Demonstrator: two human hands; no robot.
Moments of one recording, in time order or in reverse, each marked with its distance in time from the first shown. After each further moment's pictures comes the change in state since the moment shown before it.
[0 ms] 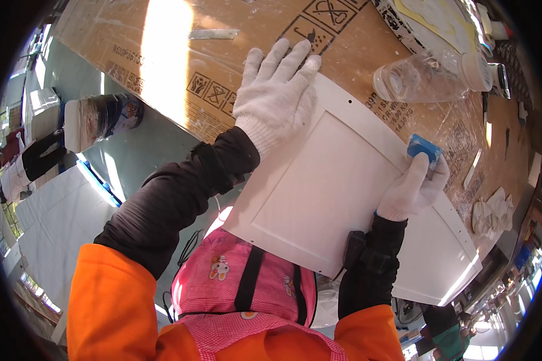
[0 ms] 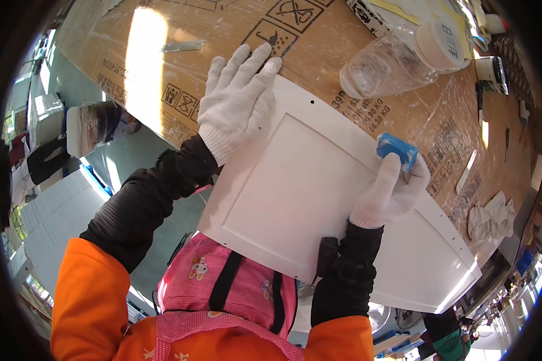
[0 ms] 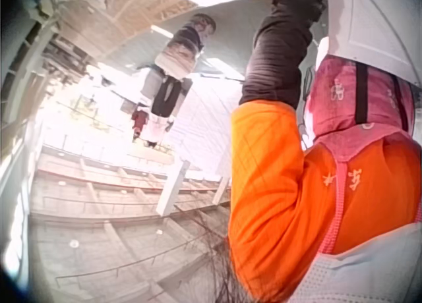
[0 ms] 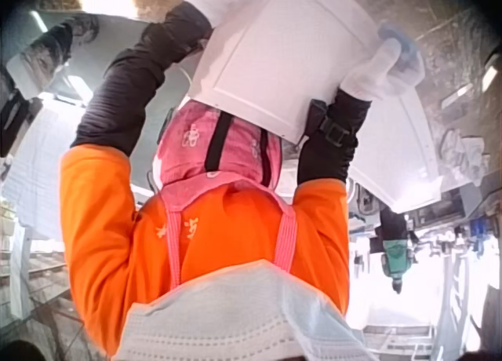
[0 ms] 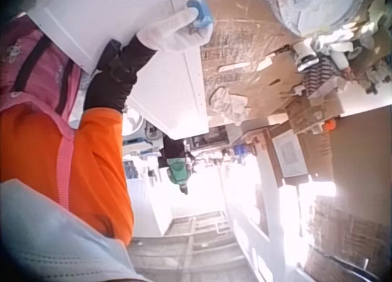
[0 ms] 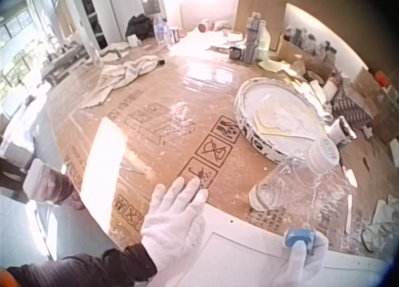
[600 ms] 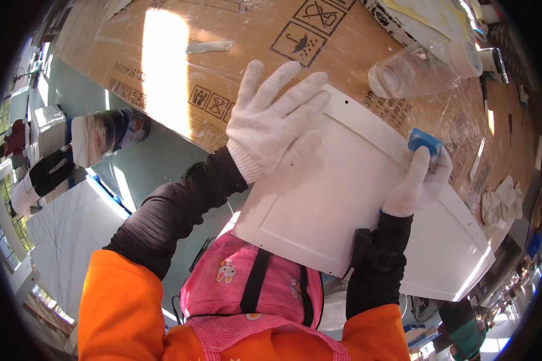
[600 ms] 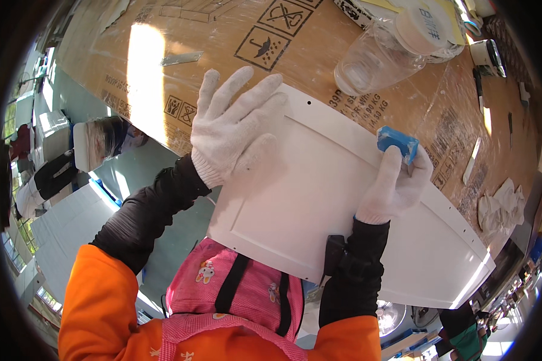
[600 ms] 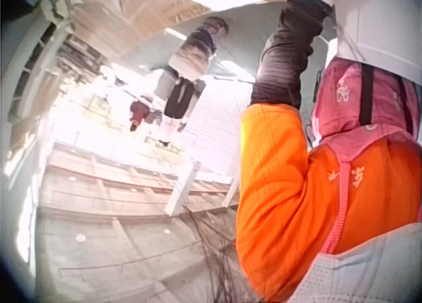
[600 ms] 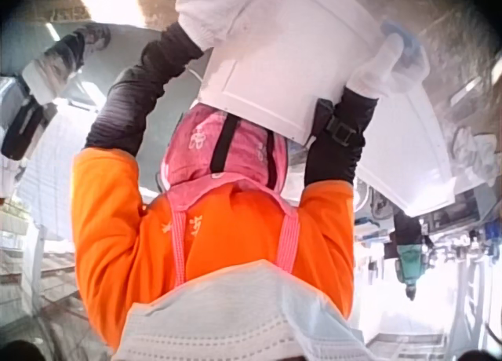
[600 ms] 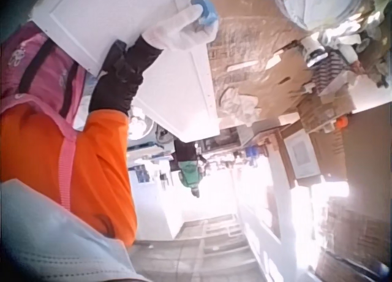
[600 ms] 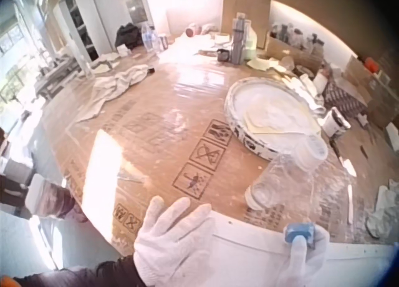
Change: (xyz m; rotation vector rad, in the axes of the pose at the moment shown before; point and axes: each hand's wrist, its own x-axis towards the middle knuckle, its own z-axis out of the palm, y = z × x) left_hand -0.011 0.007 -0.039 -0.016 0.014 0.324; right_hand 0.002 -0.001 -0.004 0.020 -0.004 0.011
